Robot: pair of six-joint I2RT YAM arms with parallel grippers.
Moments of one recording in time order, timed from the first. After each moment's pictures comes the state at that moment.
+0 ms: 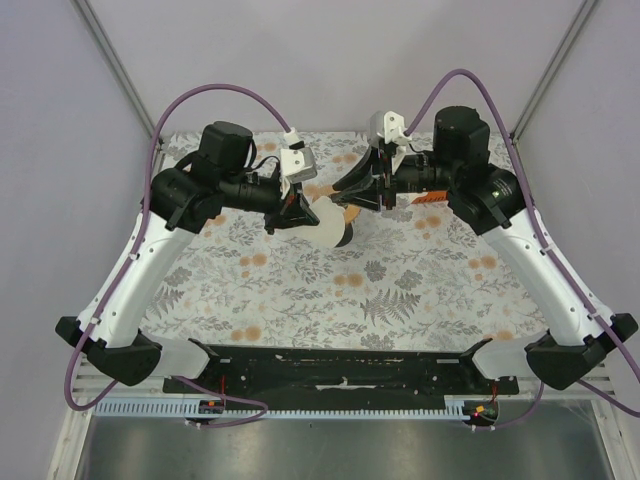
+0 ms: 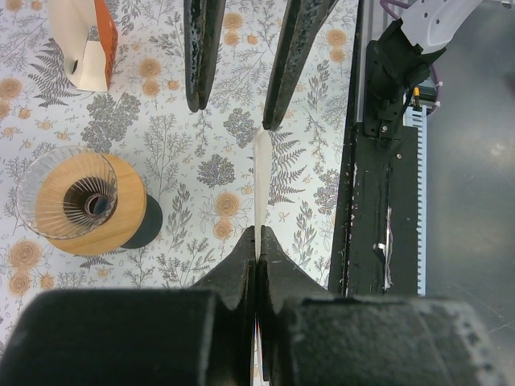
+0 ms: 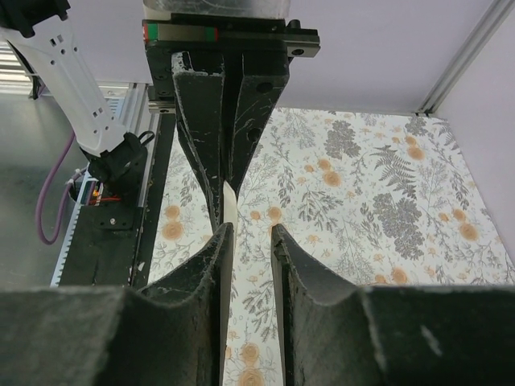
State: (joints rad) left arm -0.59 1.36 1.77 -1.04 0.76 0.44; right arm 0.57 1.35 1.69 -0.52 -0.93 -0.28
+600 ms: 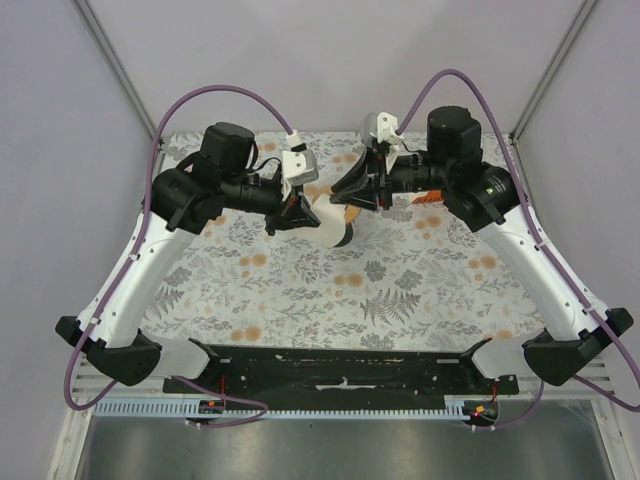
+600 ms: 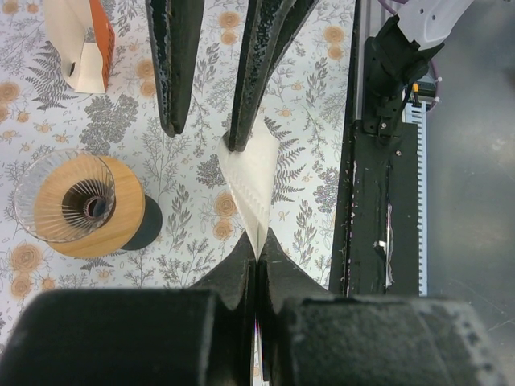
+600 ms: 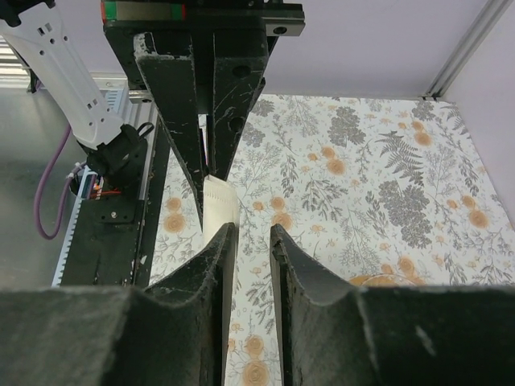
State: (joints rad) left arm -0.60 1.36 1.77 -1.05 0.76 0.45; right arm 0.58 1.38 1.69 -0.54 -0.91 -0.29
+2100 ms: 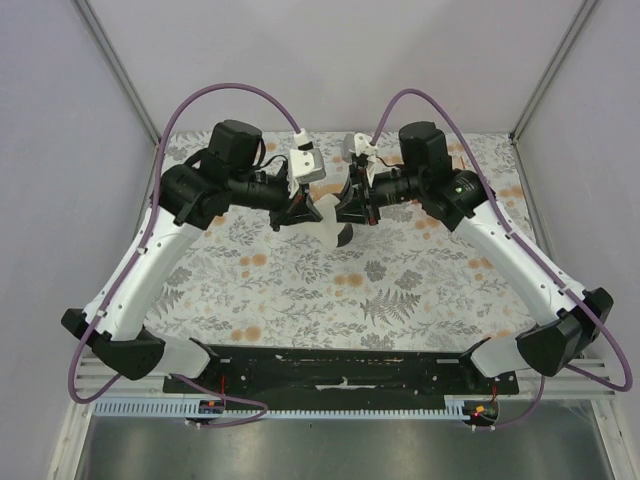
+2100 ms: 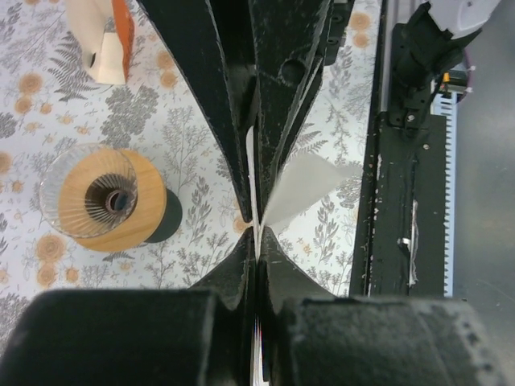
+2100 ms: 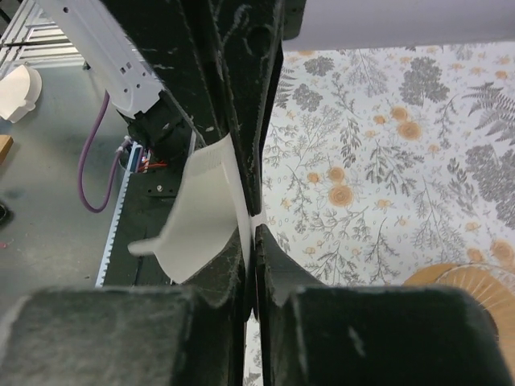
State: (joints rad) left arm -0.61 1.39 1.79 -1.04 0.71 0.49; right arm 0.59 1.42 1.56 -0.53 -1.01 -0.28
